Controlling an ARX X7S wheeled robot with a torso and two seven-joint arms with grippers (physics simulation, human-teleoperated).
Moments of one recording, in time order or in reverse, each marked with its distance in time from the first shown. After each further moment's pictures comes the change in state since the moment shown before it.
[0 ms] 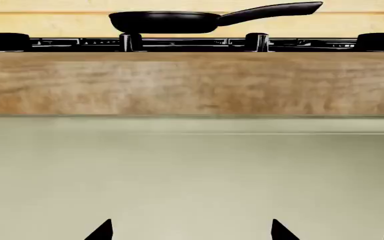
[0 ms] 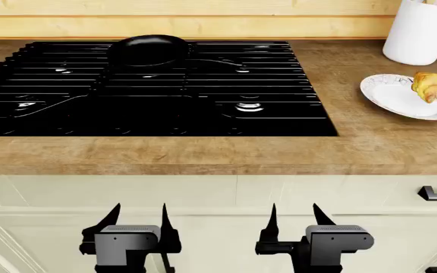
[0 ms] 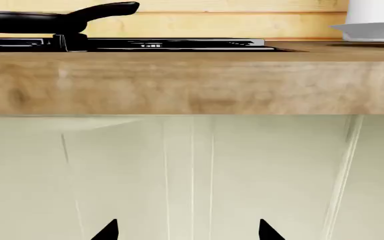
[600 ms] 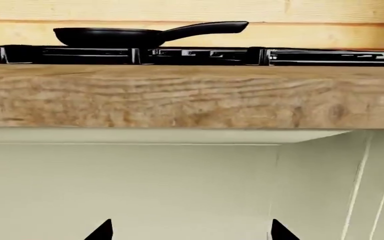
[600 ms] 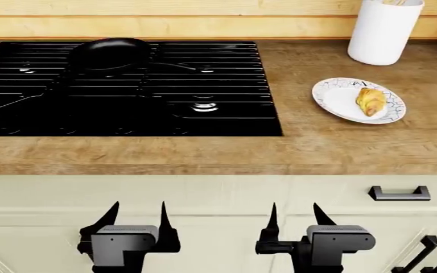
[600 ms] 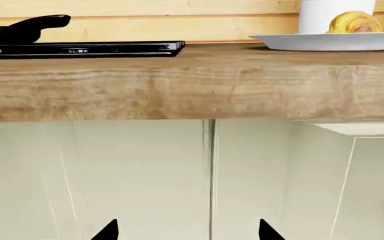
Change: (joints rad) left arm 0.006 -0.061 0.064 0.016 -0.067 0.022 -0.060; right arm -0.002 0.056 -0.066 -0.010 0.069 -0.005 0.067
